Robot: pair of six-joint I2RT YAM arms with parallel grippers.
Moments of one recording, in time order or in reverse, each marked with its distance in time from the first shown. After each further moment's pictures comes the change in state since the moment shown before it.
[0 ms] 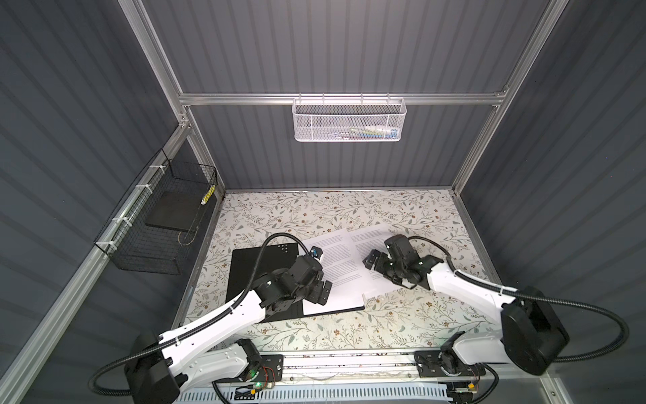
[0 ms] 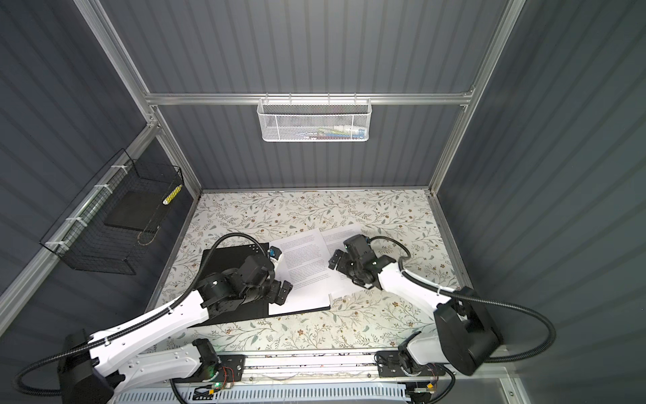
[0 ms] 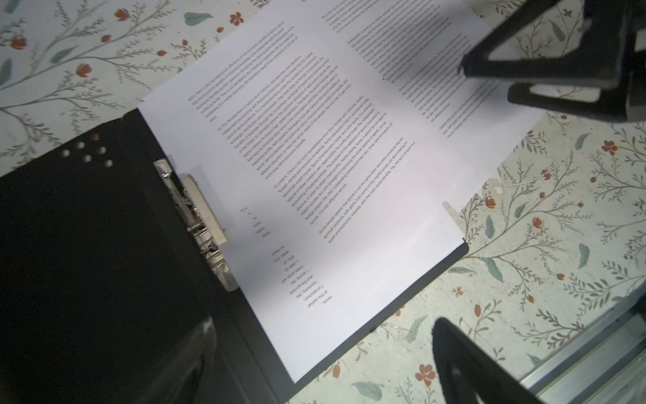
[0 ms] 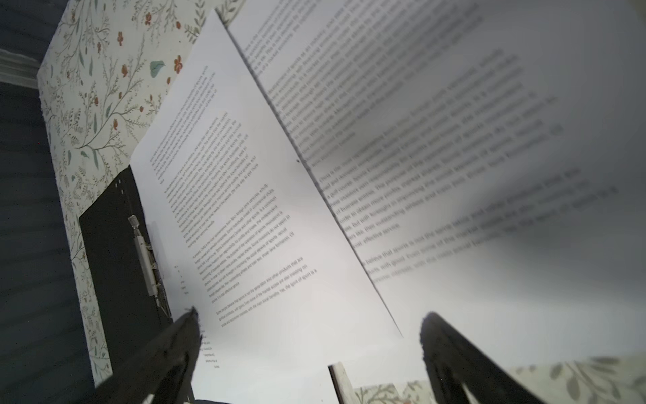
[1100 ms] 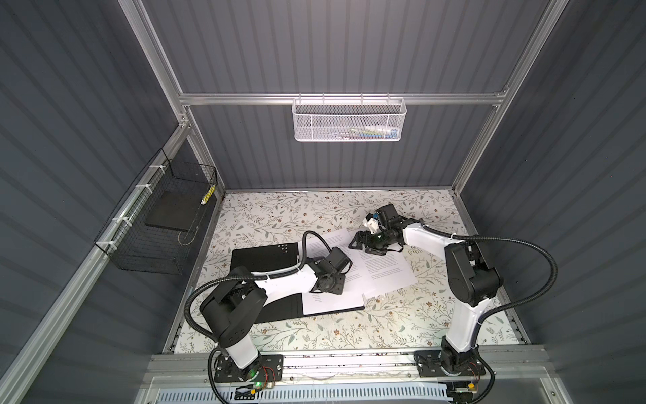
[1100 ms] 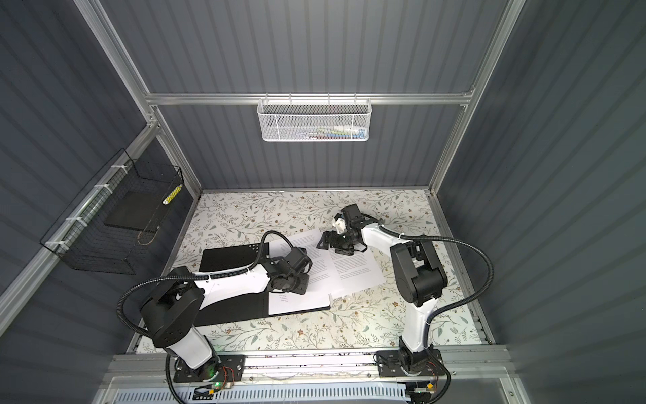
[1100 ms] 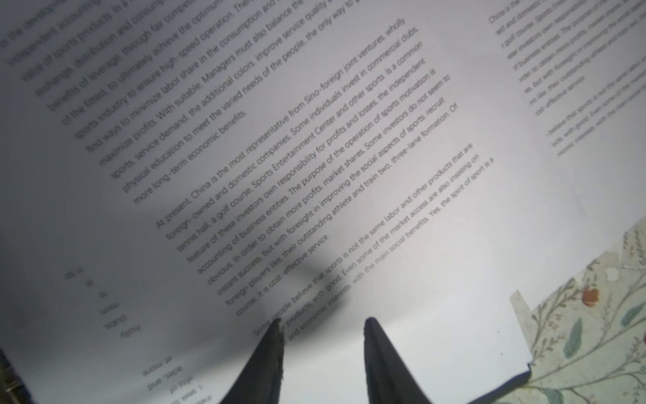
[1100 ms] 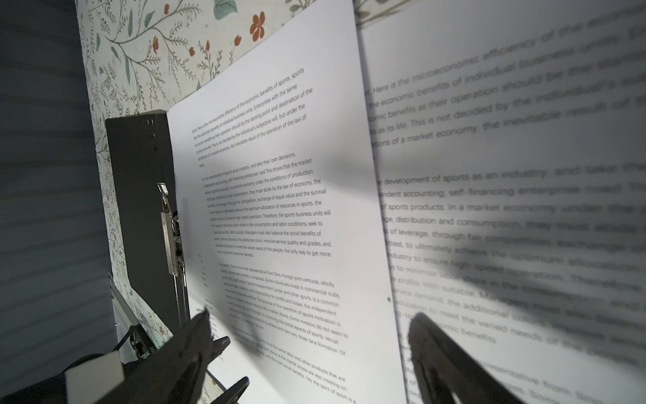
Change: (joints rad) left arm 0.026 0.546 0.154 0.163 0.077 -0.133; right arm -0.147 0.488 0.442 -0.132 -0.413 -0.413
